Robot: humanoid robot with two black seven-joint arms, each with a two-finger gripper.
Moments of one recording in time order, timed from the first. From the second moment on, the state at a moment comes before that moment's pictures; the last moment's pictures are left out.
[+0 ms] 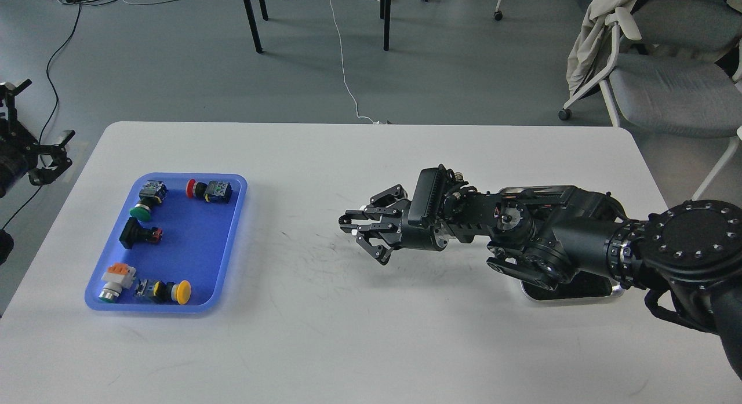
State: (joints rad) left arm -0.66 0.81 -0.54 -0.64 -0.12 -0.49 -0.26; right arm 1.13 0.00 -0.48 0.69 -1.64 -0.46 0.43
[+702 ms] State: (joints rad) left arm -0.65 0.84 -0.54 -0.65 -0.12 -0.49 -0.26; right arm 1.07 0.00 -0.48 0.70 -1.64 -0.49 0.46
